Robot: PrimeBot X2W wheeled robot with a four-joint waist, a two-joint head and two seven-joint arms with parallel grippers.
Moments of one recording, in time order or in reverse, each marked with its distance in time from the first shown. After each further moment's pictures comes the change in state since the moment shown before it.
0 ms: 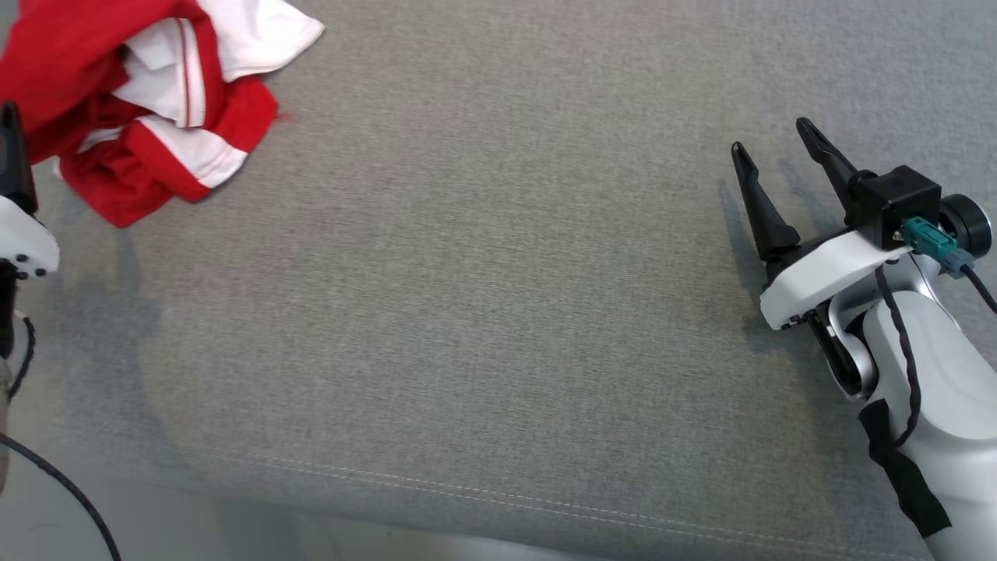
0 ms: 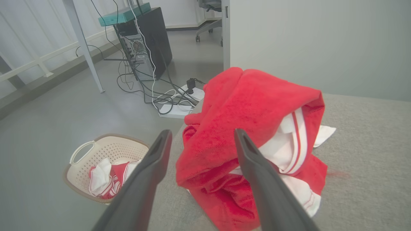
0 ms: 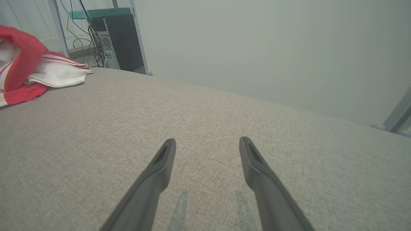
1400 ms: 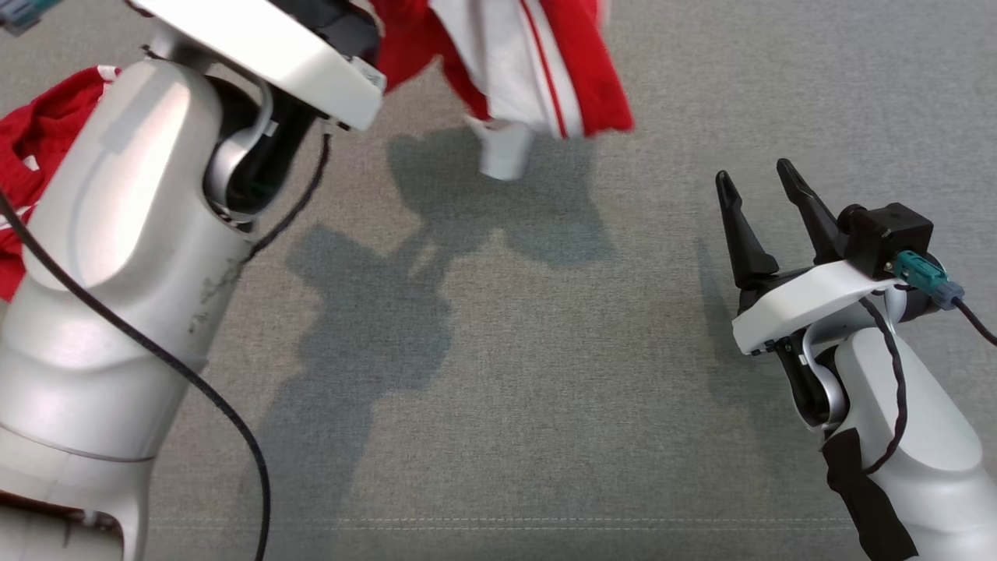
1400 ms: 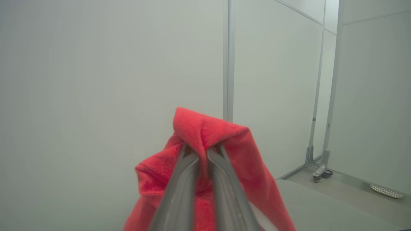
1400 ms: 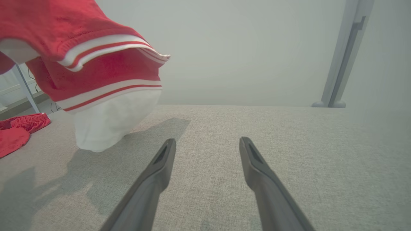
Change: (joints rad) left arm -0.155 -0.155 -0.467 -0.723 -0.332 0.000 0.107; right arm 0.073 0.096 -0.073 -0.004 0.099 0.000 0.000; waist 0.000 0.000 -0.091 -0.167
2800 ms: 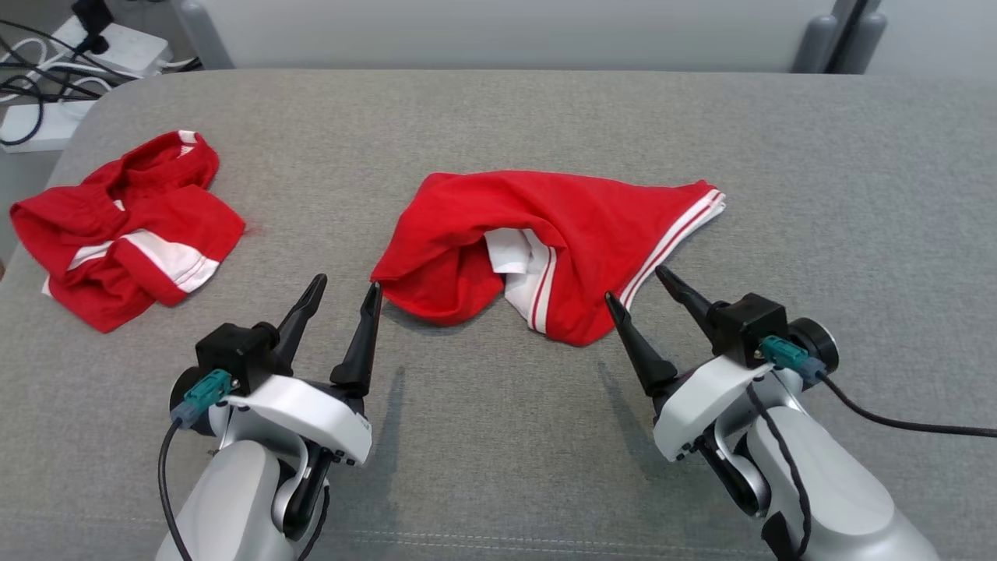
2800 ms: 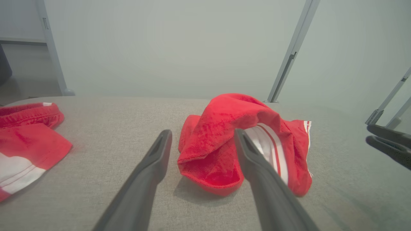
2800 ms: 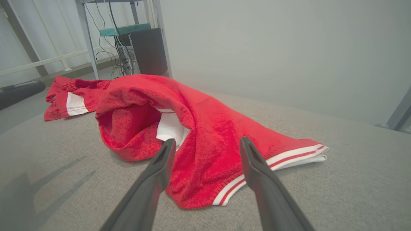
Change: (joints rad) left arm 0.680 -0.149 0.268 0.166 0.302 0.009 -0.109; right arm 0.080 0.018 0.250 0.022 0.000 0.000 0.000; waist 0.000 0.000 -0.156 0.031
